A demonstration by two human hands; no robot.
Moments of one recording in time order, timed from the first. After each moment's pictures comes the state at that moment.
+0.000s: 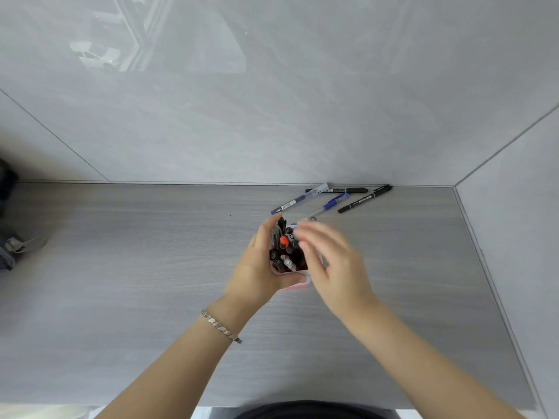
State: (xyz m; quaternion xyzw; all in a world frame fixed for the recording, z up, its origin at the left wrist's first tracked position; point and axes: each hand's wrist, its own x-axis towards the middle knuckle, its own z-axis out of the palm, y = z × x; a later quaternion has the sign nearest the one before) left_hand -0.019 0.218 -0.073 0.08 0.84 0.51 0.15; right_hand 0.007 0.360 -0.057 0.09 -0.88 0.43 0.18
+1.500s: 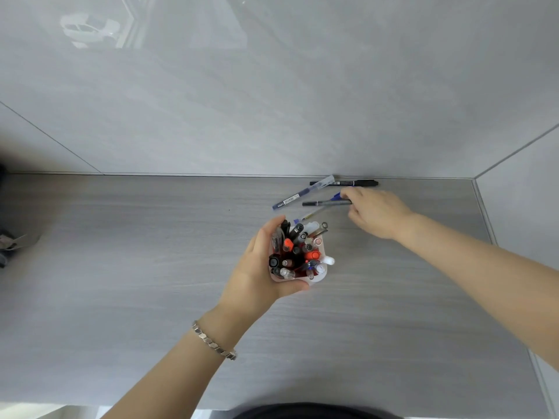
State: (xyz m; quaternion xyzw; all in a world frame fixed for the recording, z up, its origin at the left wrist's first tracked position) left_hand -0.022 0.220 -0.064 0.08 0.84 0.51 0.17; right_hand -0.105 0.464 -0.101 0.13 -0.98 0.02 -0.14
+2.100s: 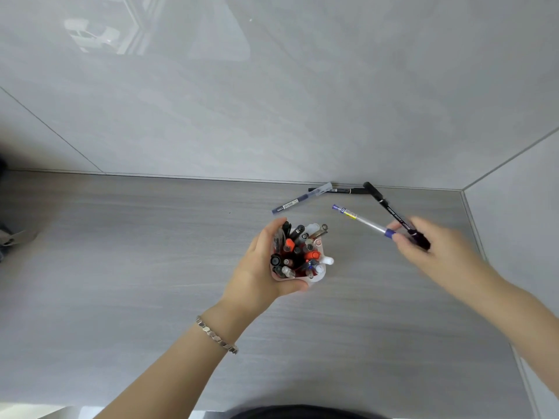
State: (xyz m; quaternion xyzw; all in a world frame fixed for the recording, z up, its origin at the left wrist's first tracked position) left_hand -0.022 0.218 -0.067 0.08 0.84 0.51 0.17; right_hand -0.004 0.472 -0.005 -0.08 -0.93 0.34 -0.09
